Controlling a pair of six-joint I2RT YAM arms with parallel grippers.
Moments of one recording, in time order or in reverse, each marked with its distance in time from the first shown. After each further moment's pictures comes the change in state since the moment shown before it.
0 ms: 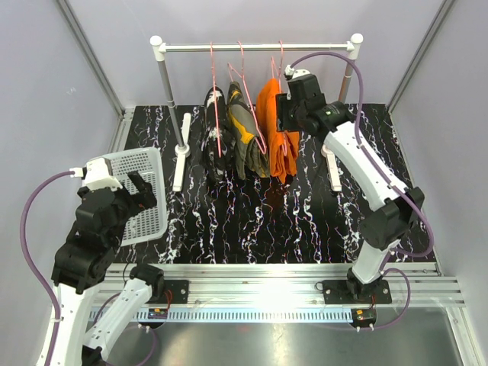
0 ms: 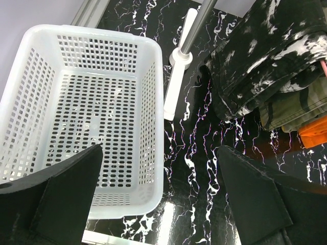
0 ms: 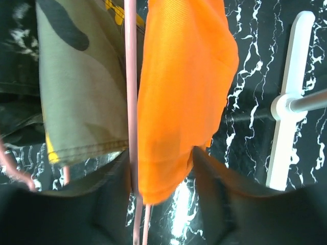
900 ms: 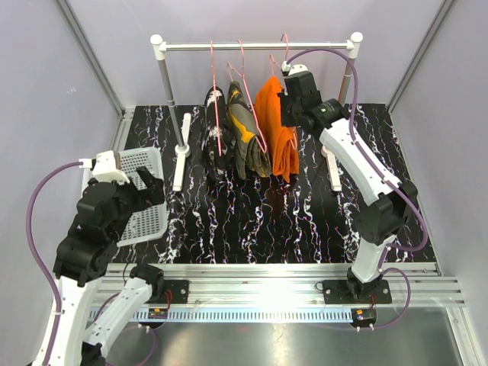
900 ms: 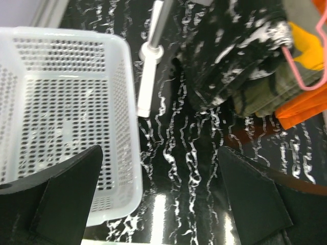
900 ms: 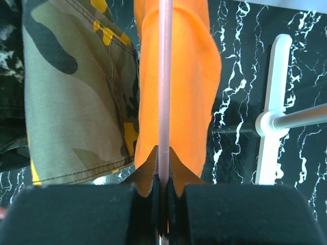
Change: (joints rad) left arm 0.000 0.037 0.014 0.029 0.135 0.007; right arm 0.000 0.060 0.026 0.069 0.068 -0.056
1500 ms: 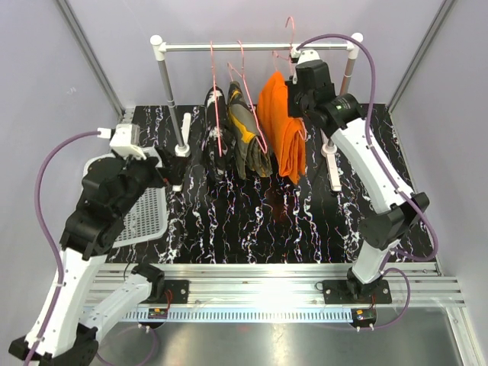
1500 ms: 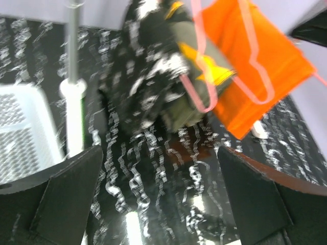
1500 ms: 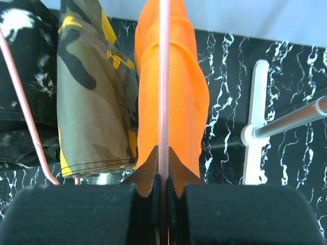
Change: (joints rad) left arm -0.060 0.166 0.098 0.220 0.243 -0.002; right arm 0.000 -0.043 0.132 -0.077 0.019 -0.026
